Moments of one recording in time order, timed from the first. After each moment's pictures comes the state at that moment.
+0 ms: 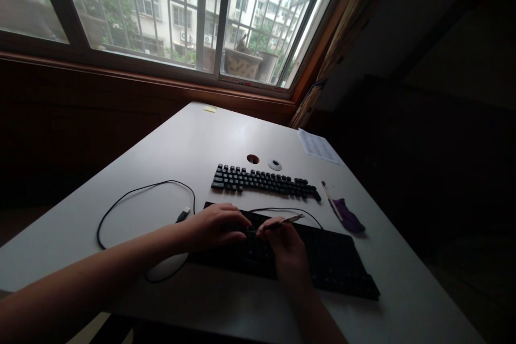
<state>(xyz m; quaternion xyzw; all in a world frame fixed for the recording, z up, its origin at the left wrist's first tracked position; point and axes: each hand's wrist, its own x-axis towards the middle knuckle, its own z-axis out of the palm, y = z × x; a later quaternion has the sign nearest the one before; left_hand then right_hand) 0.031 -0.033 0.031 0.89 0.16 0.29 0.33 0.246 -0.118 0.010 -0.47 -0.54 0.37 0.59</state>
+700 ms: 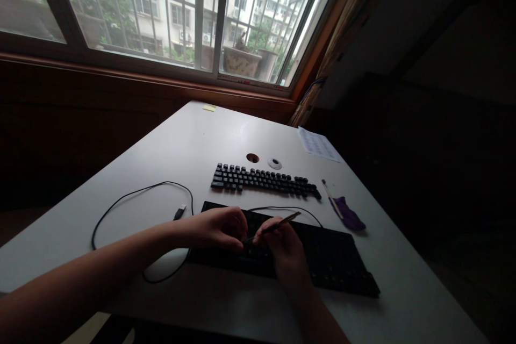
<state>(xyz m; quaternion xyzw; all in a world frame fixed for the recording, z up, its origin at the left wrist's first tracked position) 0.032 -0.039 0.035 0.67 0.19 0.18 0.69 0.240 -0.121 0.017 -0.43 -0.55 0.42 0.59</state>
